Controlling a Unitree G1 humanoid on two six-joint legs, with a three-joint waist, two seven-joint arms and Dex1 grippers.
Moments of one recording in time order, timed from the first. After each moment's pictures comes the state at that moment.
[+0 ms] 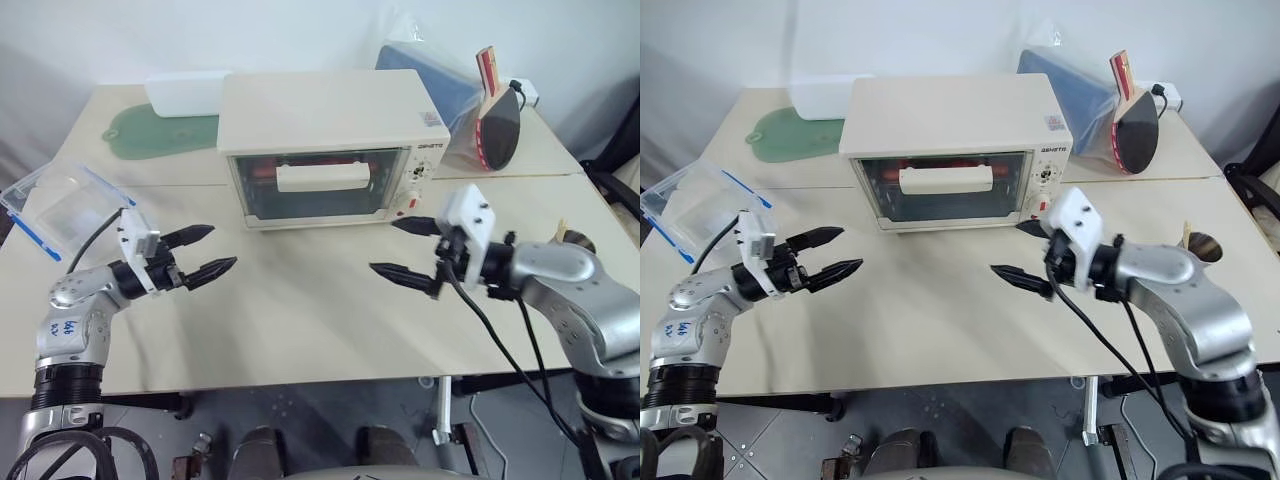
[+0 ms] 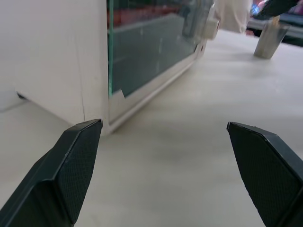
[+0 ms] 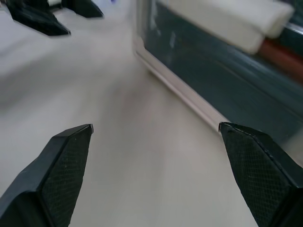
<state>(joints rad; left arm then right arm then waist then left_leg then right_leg) -0.39 0.66 0.26 0.26 -0.51 0.16 -1.09 -0.60 -0.65 0.04 -0.36 0.52 0.79 0.80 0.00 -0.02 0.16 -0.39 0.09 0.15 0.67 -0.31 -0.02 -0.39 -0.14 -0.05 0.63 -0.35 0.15</state>
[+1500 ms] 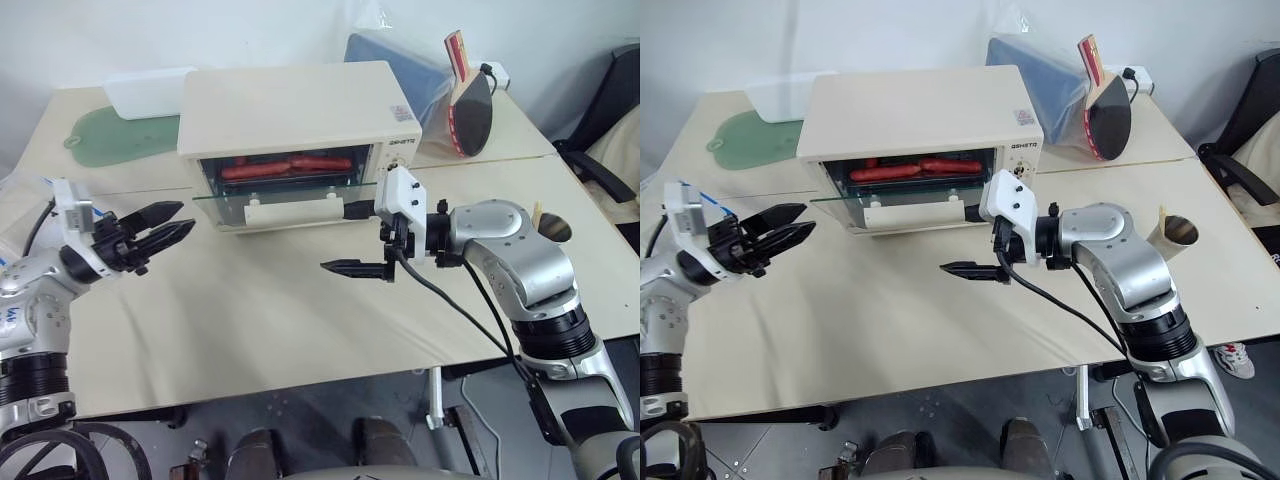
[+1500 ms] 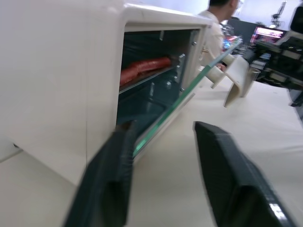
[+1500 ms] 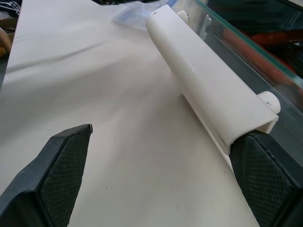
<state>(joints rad) -0.45 0.80 0.39 0.33 -0.65 0.33 -1.22 -0.75 -0.54 0.20 -0.20 0.36 0.59 1.03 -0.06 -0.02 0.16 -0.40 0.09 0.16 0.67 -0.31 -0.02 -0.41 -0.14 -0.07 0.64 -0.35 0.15</state>
